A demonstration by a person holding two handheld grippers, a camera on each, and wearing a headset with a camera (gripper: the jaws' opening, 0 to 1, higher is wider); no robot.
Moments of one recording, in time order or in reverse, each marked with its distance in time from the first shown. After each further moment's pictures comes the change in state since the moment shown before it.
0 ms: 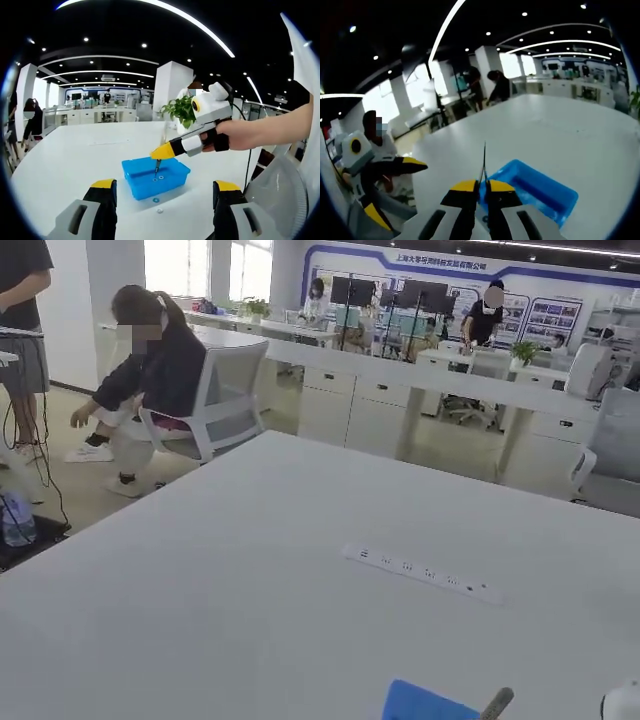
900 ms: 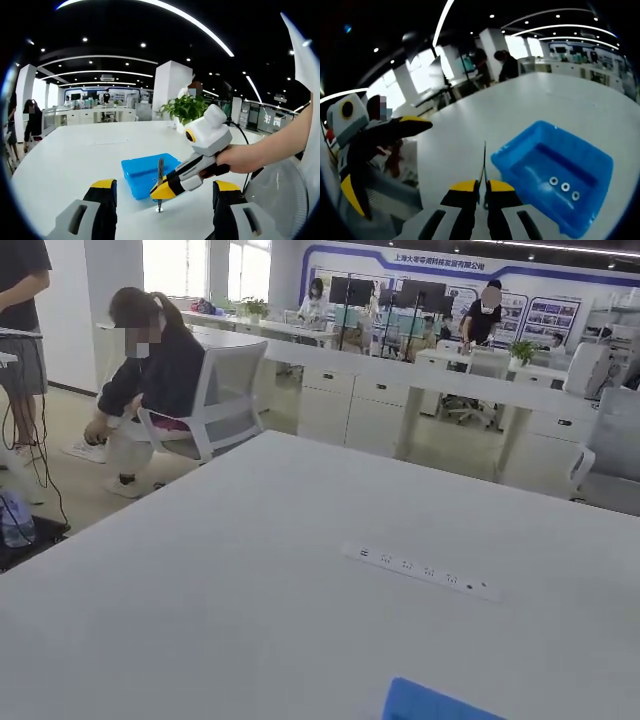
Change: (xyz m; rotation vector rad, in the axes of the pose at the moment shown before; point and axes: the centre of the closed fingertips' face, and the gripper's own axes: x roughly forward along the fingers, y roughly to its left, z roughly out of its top) left arm -0.001 -0.002 -0.001 0.008 0.006 -0.004; right arm 0.032 0.027 -0.071 0.012 0.162 0.072
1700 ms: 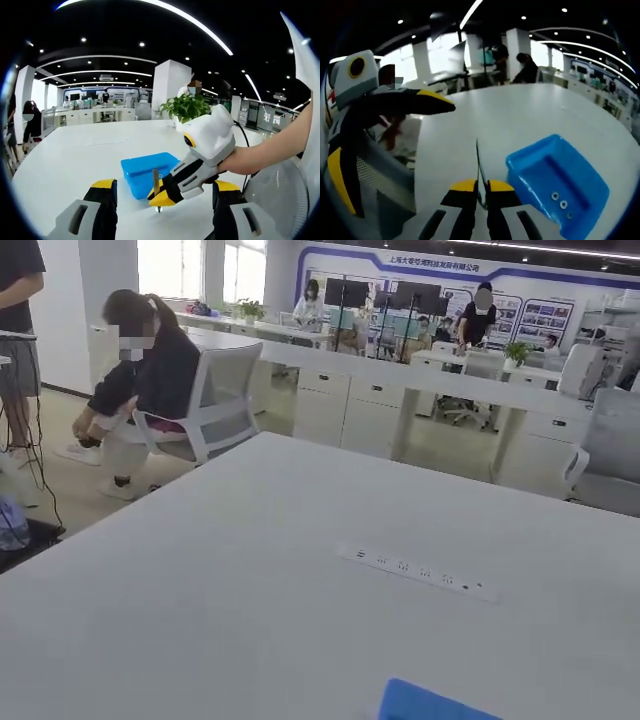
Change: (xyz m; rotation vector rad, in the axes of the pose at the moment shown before) left arm 0.001 0.000 -0.002 0.012 0.010 -0.005; right arm 0.008 0.016 -0.007 -0.304 0.063 0.009
